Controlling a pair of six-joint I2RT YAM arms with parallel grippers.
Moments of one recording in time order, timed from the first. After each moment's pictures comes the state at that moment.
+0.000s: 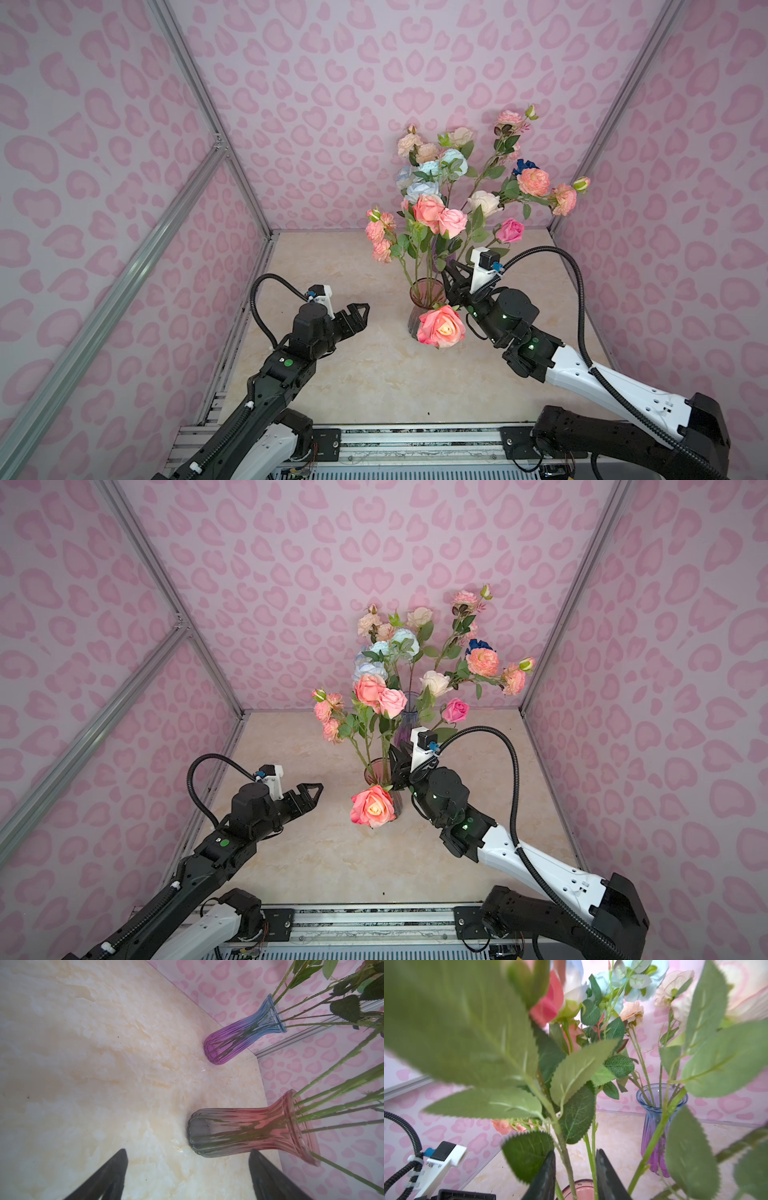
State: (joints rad) left arm -0.41 0.81 0.55 -0.22 0.11 -0.81; right arm 0.84 1.06 0.80 0.33 0.34 0.27
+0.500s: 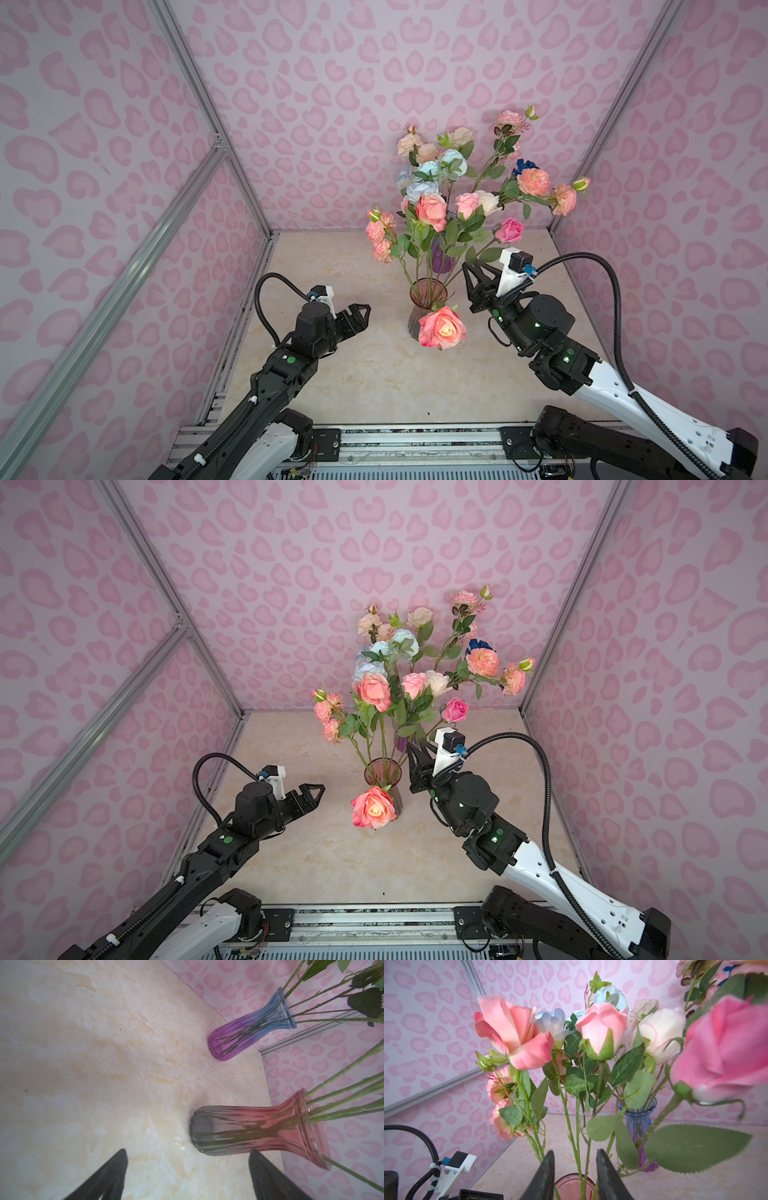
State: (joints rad) left arm -0.41 0.85 0.55 -0.22 0.12 -0.82; right arm 0.83 0.86 0.82 0.12 0.39 0.28
